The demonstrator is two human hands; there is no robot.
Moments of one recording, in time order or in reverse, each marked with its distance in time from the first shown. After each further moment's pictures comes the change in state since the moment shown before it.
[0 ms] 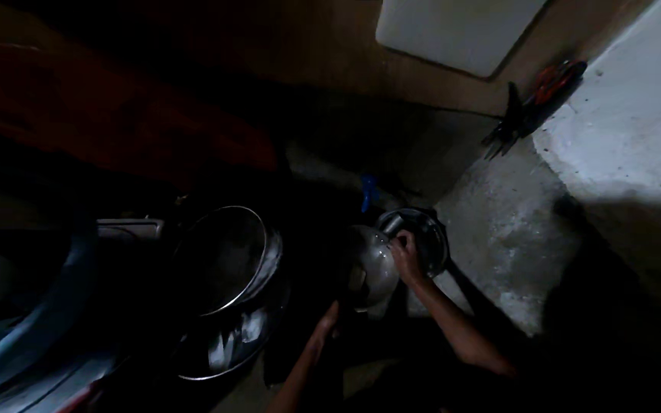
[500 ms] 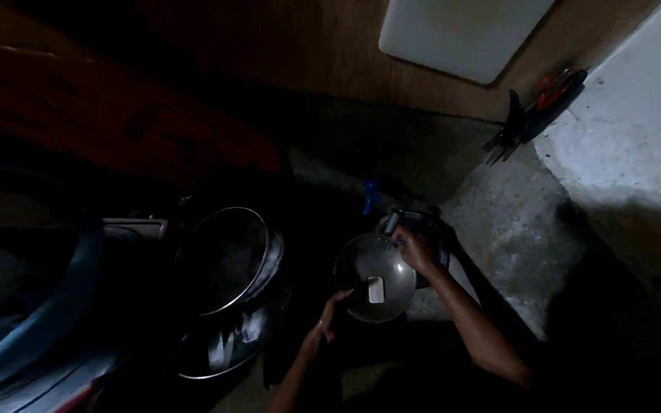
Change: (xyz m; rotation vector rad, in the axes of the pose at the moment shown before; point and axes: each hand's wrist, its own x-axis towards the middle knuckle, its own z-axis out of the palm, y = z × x) left_hand 0.001 -0.002 -0.001 -0.726 -0.157 0.077; right_hand 0.035 -0.024 -0.058 -0.032 -0.362 0.042
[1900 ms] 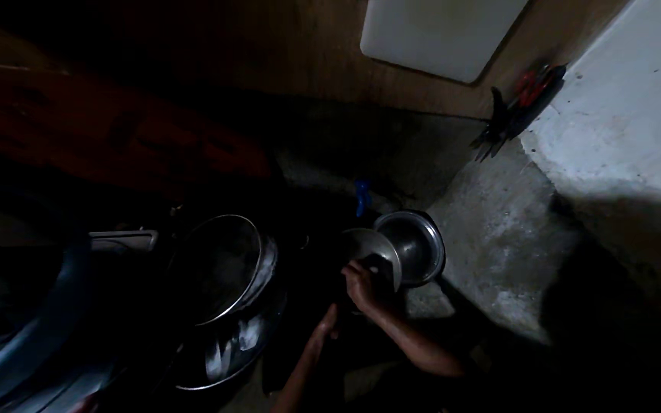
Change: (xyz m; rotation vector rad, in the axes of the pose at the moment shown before) left_hand 0.010 -0.005 -0.009 0.579 0.111 -0.024; right_hand -0.029 -0.069 0.119 0.120 0.178 -0.131
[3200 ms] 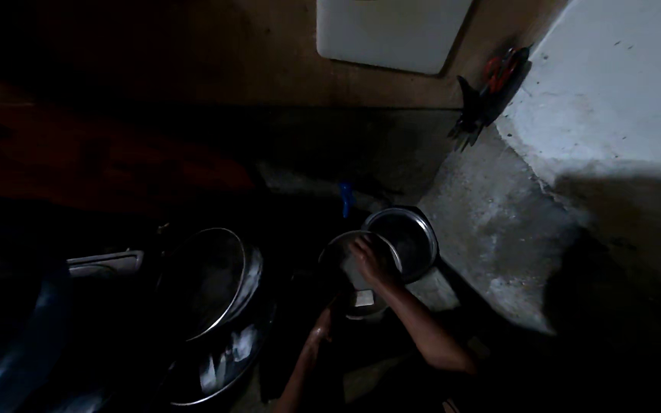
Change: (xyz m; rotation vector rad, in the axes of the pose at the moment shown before) left_hand -0.005 0.005 0.006 -0.034 0.054 0.029; right_hand 0.027 0.038 -0.036 -0.307 0.109 -0.136
